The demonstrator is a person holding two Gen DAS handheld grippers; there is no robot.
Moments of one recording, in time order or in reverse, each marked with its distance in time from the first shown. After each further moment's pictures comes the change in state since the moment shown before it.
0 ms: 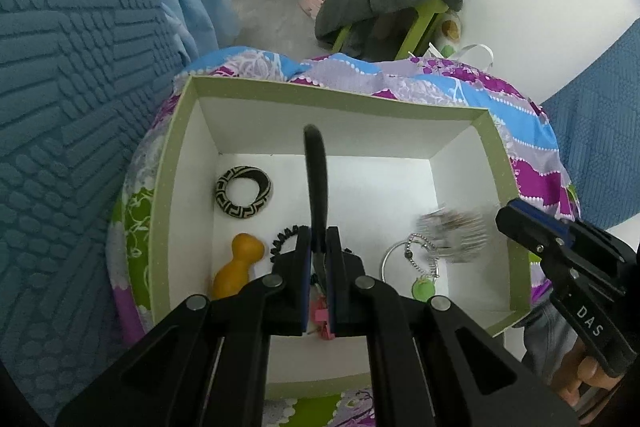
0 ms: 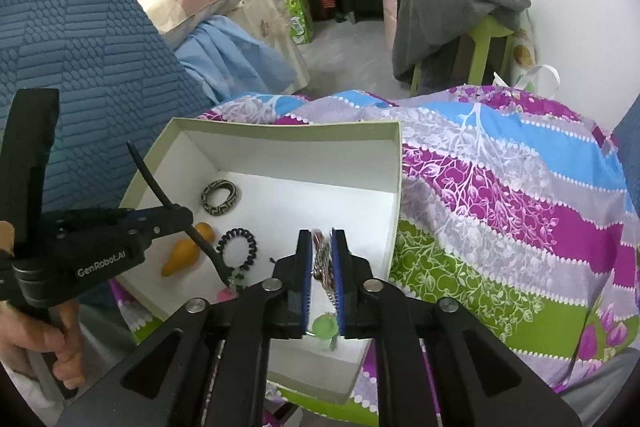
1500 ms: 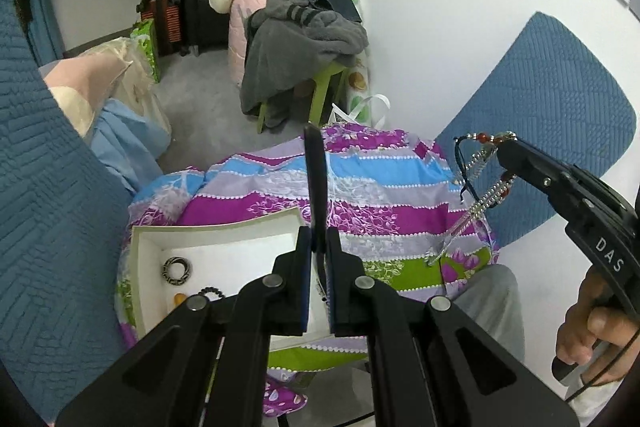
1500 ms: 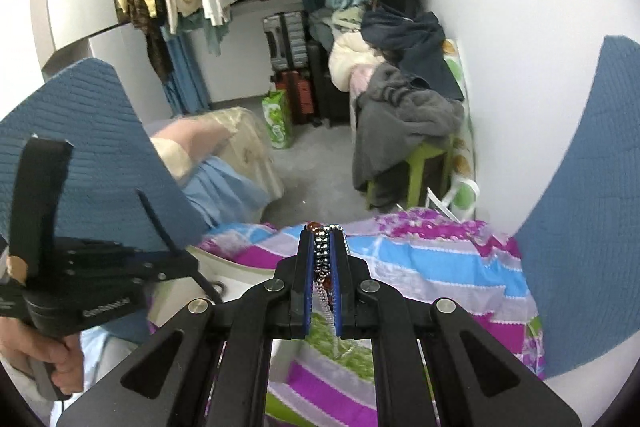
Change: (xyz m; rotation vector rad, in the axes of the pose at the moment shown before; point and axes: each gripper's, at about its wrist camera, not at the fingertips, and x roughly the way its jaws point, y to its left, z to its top) left arm -0.154 -0.133 0.047 0.181 -0.163 -0.112; right arm -0.212 -0.046 0.066 -0.021 -0.326 -0.049
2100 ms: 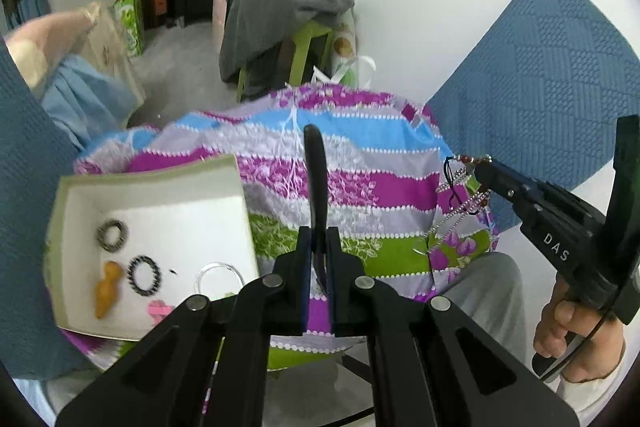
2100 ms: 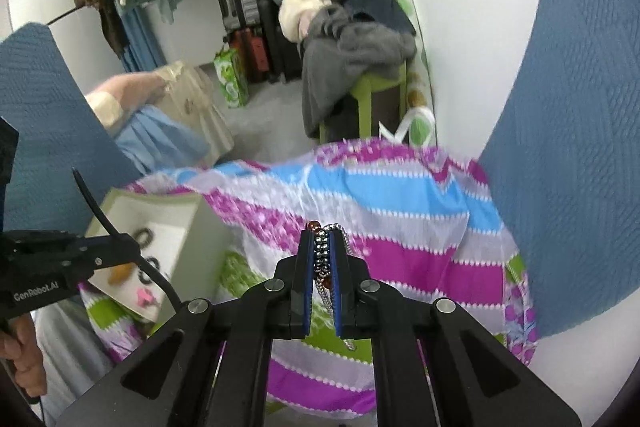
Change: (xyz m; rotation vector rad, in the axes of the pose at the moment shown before) left arm 0.072 -0.055 -0.042 -0.018 0.057 -0.020; right arm 0.035 -0.099 -0.083 0.074 0.113 -0.109
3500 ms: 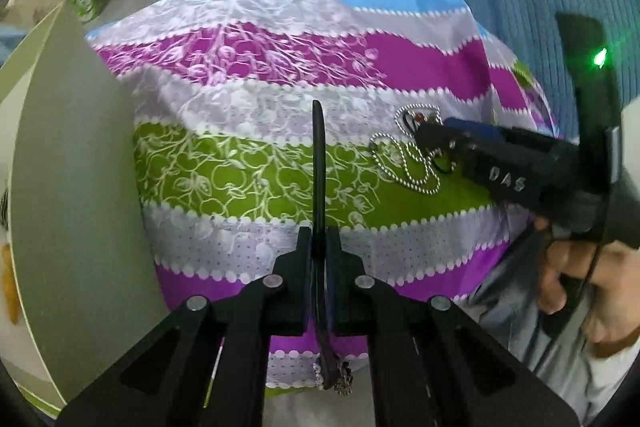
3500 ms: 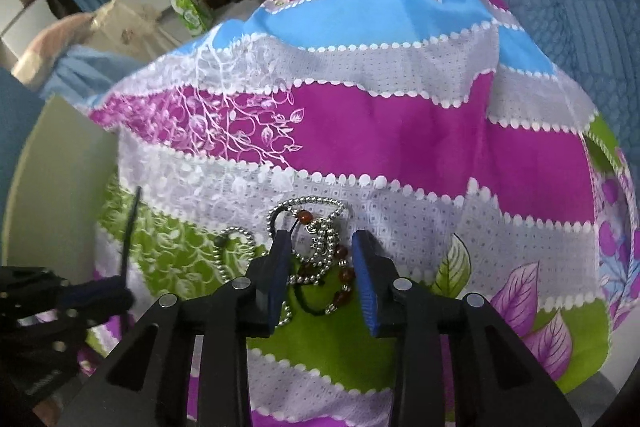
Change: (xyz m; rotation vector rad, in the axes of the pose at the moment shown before) left arm 0.165 -0.015 -0.090 0.090 0.248 0.024; right arm 0.173 -0.091 -0.116 0.119 0.326 -0.001
